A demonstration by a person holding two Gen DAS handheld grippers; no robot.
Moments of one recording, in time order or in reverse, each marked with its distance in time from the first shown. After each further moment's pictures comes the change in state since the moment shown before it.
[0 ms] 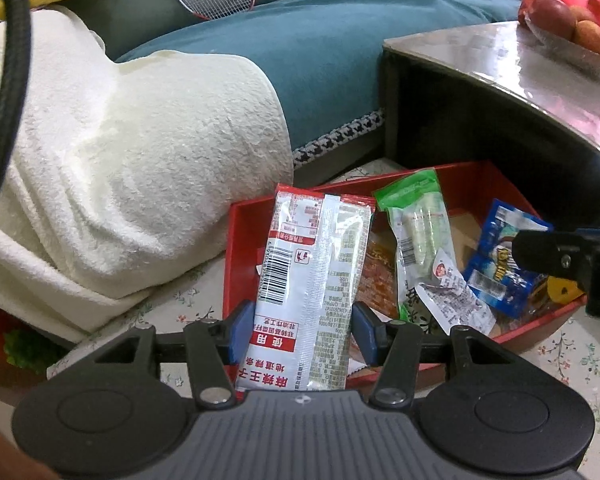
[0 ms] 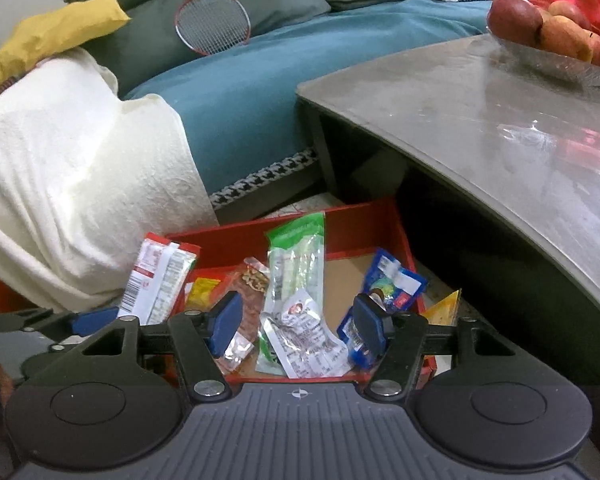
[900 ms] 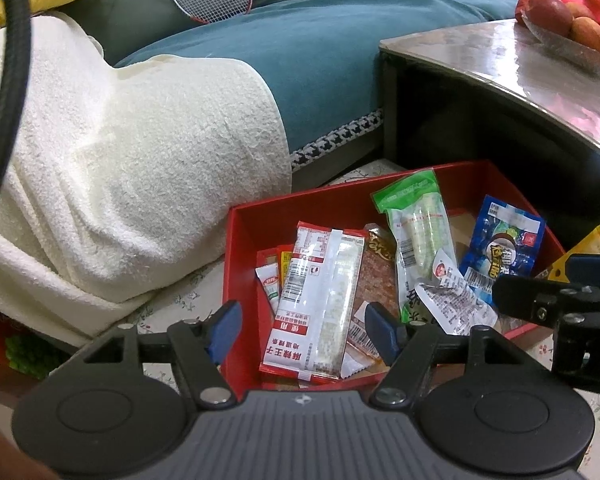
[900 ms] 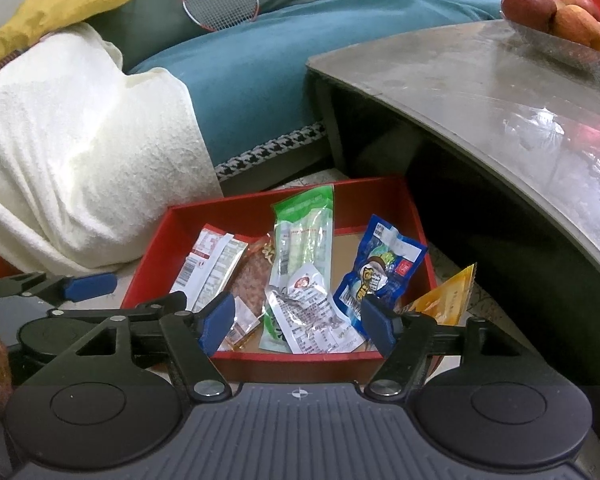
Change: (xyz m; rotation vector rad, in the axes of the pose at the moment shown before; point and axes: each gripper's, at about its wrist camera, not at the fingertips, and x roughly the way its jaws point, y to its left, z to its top) left arm -0.001 -0.003 0.000 0.015 -0.009 0.011; right arm 0.010 0.004 -0.010 -0.030 0.062 0.003
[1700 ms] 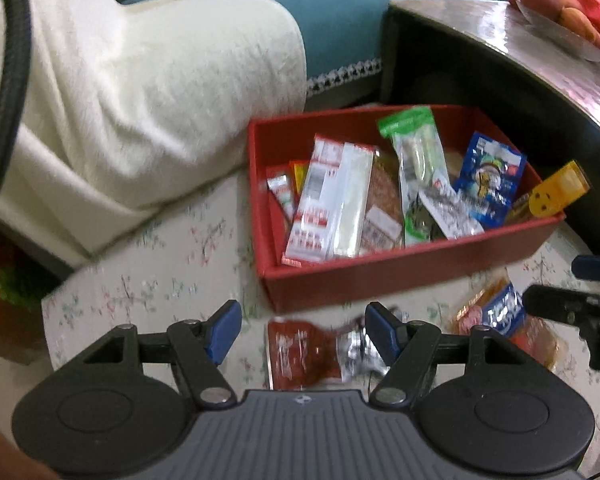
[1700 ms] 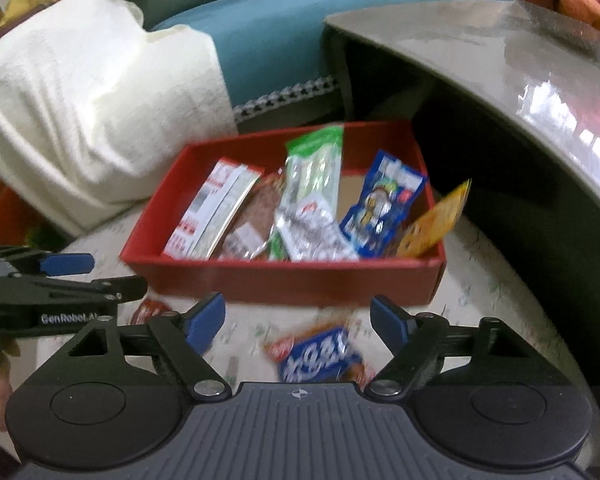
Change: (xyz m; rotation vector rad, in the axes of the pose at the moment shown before) left arm -0.026 0.045 -0.057 -0.038 0.125 -0.120; right arm -0.018 -0.006 -0.049 -0.059 0.091 0.026
